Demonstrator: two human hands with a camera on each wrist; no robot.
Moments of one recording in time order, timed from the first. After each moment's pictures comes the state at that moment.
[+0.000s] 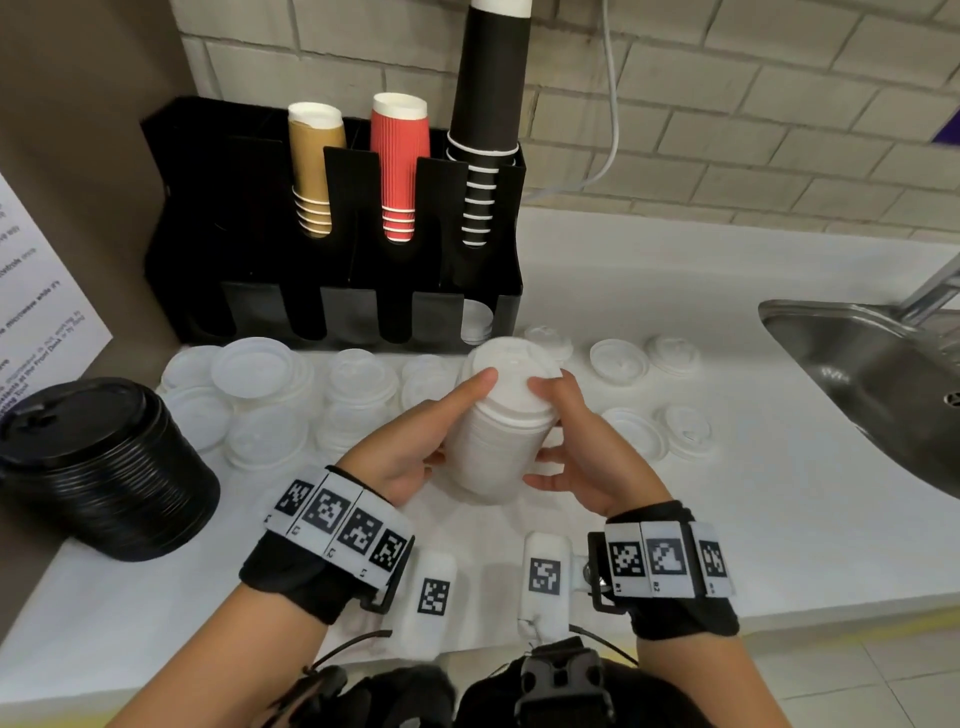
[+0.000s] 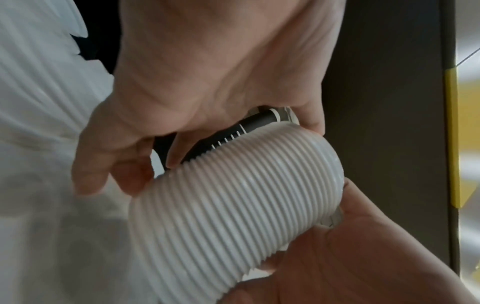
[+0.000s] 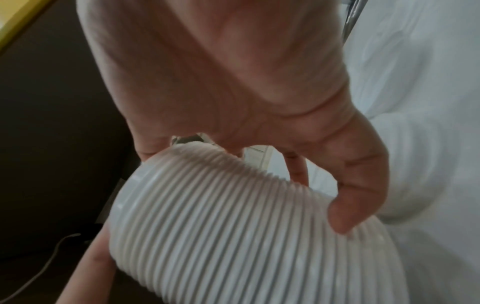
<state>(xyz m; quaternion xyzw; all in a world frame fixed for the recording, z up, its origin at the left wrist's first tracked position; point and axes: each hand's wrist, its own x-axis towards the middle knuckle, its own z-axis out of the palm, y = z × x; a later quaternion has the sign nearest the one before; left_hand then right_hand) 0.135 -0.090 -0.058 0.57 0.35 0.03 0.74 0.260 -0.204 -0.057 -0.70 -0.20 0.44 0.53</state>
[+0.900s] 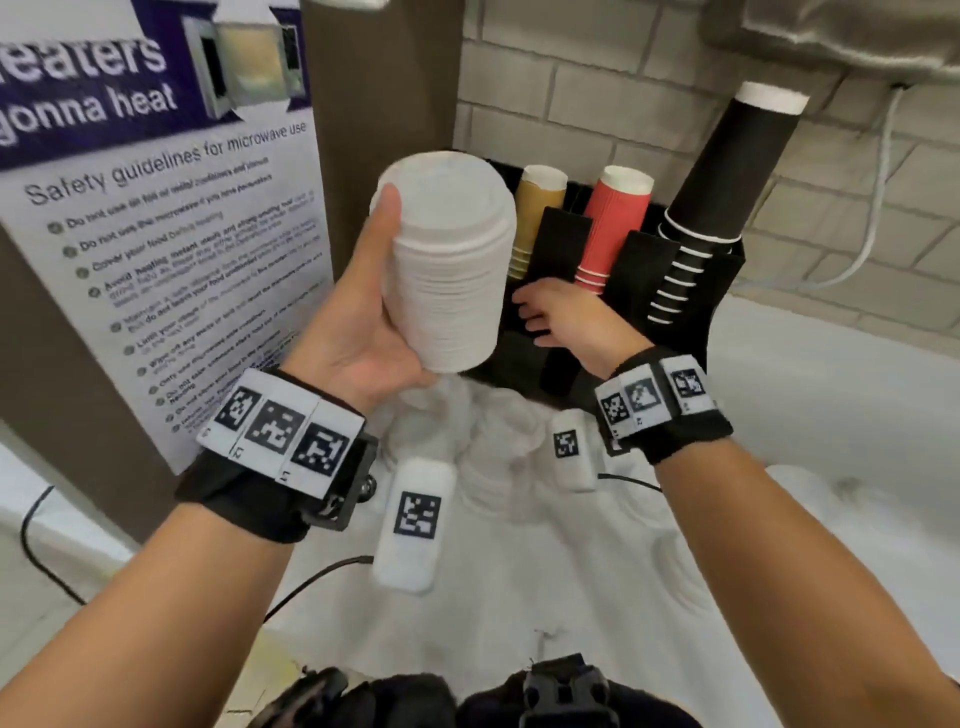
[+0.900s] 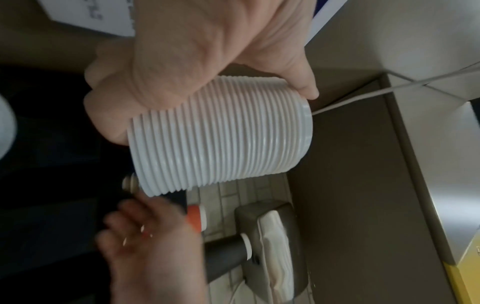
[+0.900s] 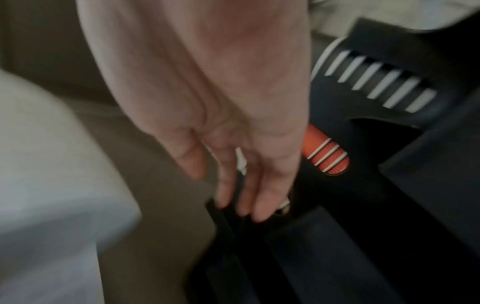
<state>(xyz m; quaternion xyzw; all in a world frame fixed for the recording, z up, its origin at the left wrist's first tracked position) 0.031 0.001 0.027 0.29 0.14 0.36 0.88 0.233 0.008 0.007 -0.68 -0.52 0.37 0.37</state>
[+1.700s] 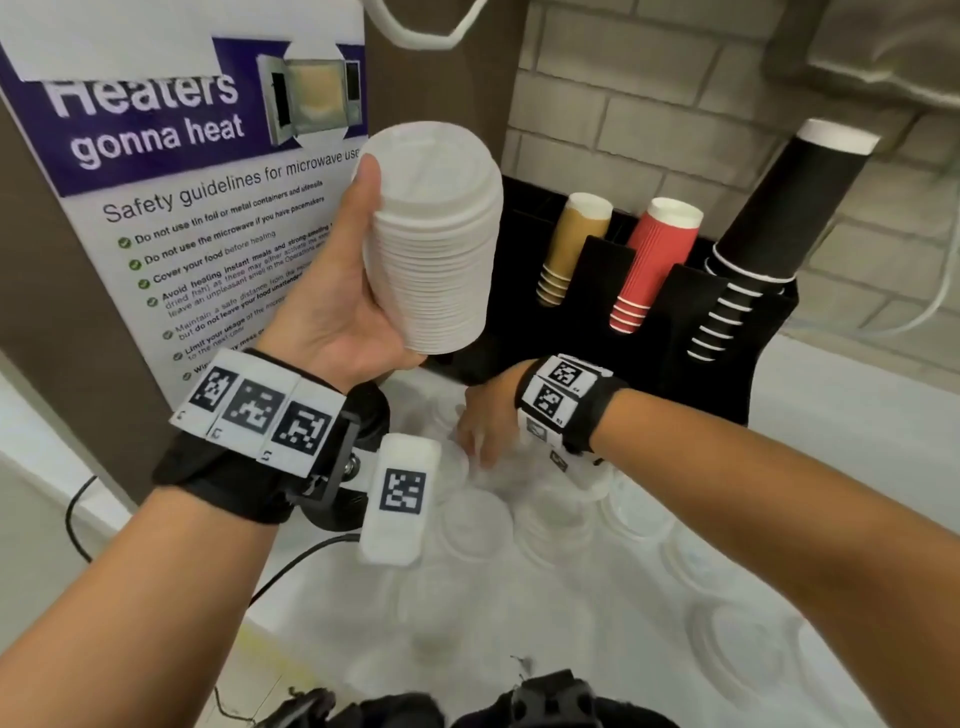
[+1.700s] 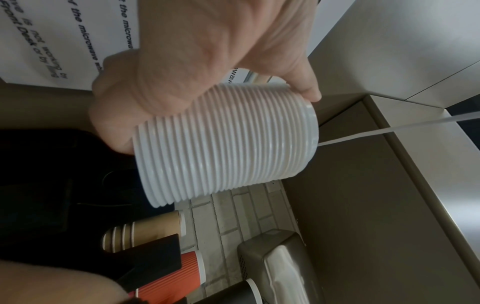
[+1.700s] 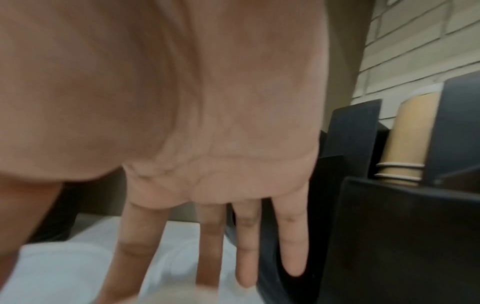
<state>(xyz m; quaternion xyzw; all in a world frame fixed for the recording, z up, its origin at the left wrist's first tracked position) 0.006 0.013 0.047 0.30 0.13 0.43 0.84 0.164 0.076 -0.054 -0.42 -0.78 0.10 -0.44</state>
